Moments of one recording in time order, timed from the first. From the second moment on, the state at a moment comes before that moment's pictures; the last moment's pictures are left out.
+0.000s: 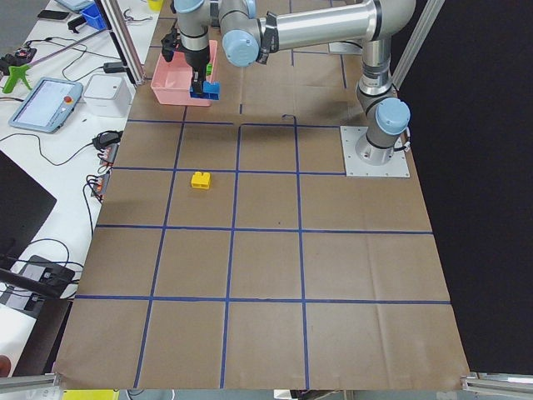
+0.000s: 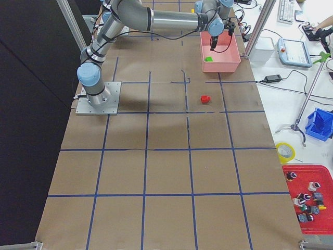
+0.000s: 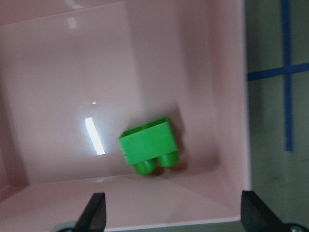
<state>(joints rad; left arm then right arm) -1.44 -1.96 -1.20 -1.49 1.48 0.11 1.70 -0.89 1.03 -1.71 -1.51 0.25</state>
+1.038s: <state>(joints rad) -1.75 -2.39 -0.82 -1.47 1.48 -0.30 1.39 -1.00 1.42 -2.02 -1.66 -0.27</state>
